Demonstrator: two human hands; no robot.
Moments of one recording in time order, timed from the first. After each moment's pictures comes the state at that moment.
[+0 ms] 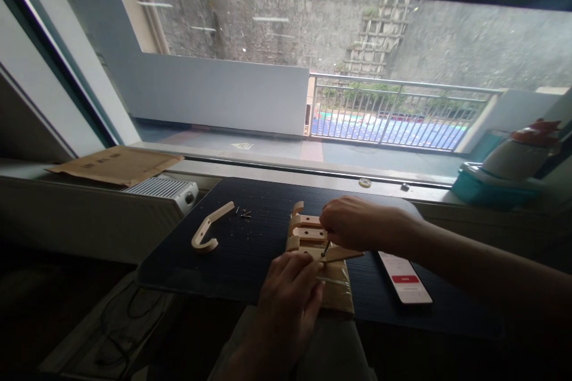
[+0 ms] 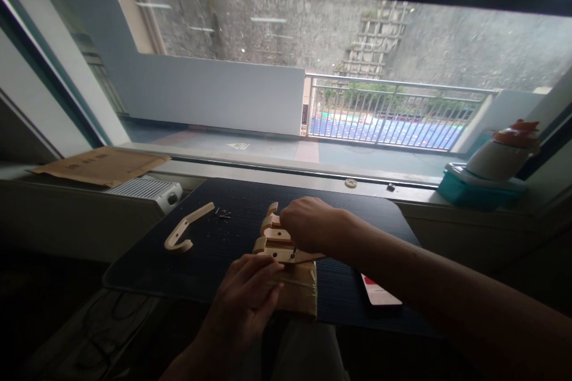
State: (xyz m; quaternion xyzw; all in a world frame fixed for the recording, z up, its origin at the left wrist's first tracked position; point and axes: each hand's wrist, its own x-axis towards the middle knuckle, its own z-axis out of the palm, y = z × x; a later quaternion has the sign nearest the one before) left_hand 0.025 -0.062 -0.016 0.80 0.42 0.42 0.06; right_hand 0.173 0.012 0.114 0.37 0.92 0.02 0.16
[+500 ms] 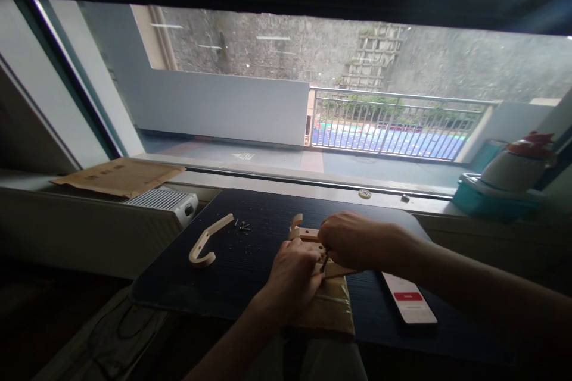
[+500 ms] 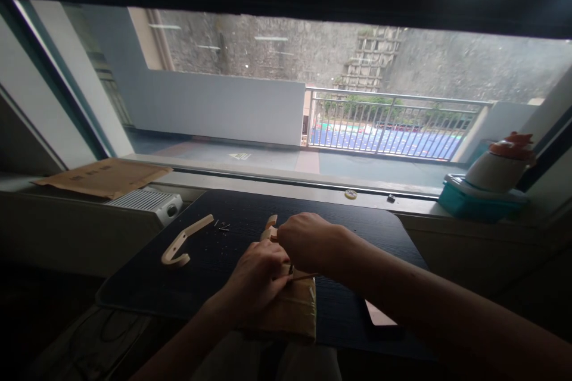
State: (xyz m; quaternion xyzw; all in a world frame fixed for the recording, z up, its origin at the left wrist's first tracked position) left_hand 0.038 -0.008 0.018 0.86 0.48 0.15 0.09; right_hand 0.172 0.013 0.109 0.35 0.92 0.01 0.16
